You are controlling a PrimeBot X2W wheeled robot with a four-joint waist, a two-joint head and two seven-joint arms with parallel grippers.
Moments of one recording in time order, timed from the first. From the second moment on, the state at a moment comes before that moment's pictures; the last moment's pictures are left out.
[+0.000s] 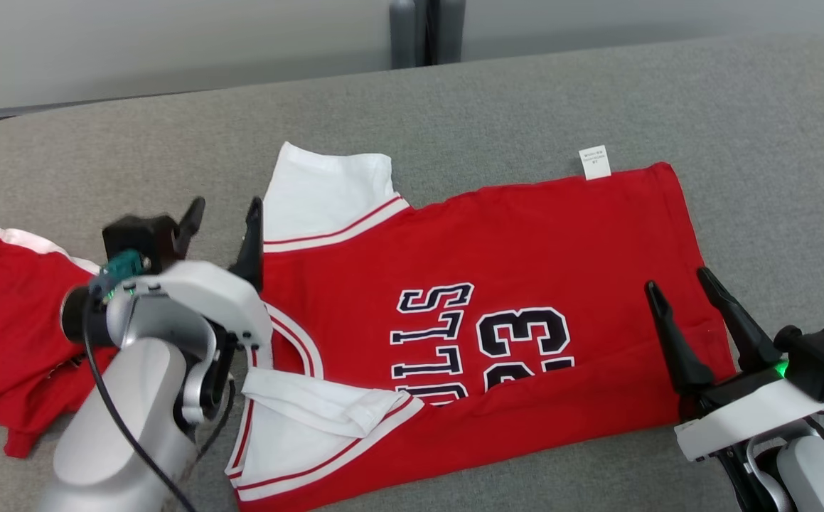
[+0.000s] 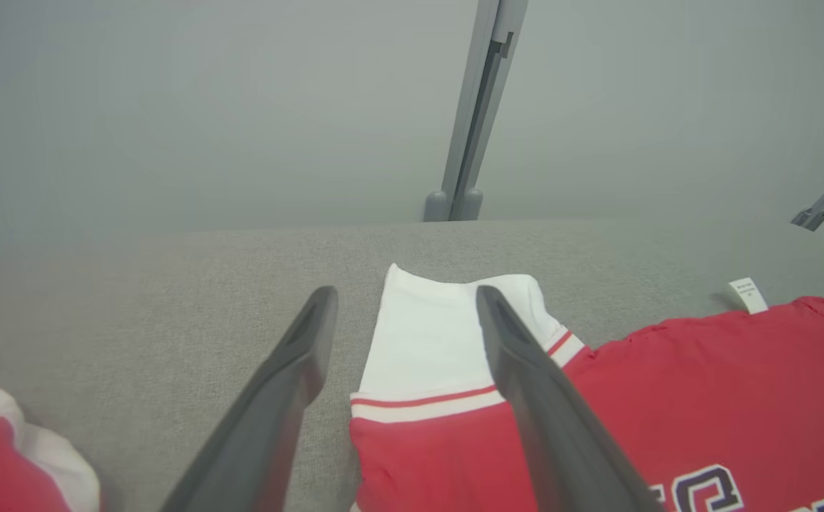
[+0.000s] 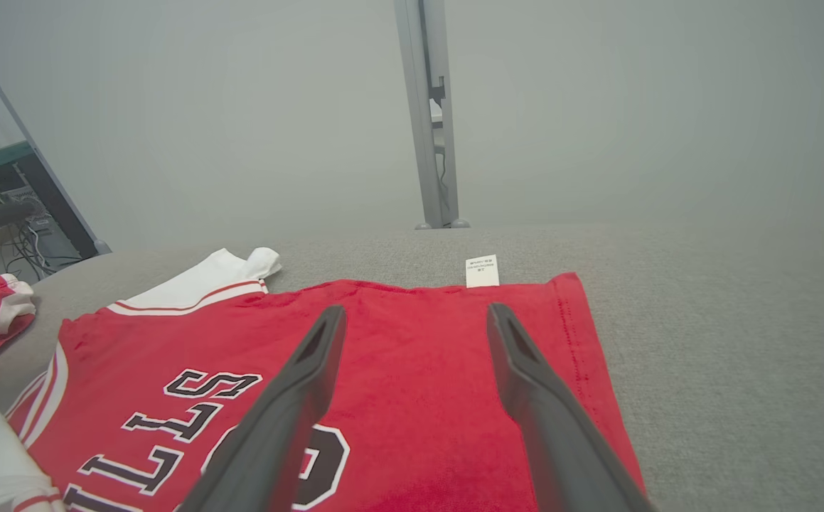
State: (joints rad) left arm -0.43 0.23 -0.38 0.30 -0.55 0.18 0.00; right arm -0.19 -0.29 0.27 0.23 0.46 0.13 -0.26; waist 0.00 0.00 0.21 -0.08
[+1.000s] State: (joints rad) left arm -1.10 0.22 -0.47 1.04 -0.46 0.14 0.31; right arm -0.28 -0.26 0.30 0.17 0.44 0.13 -0.26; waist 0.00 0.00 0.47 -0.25
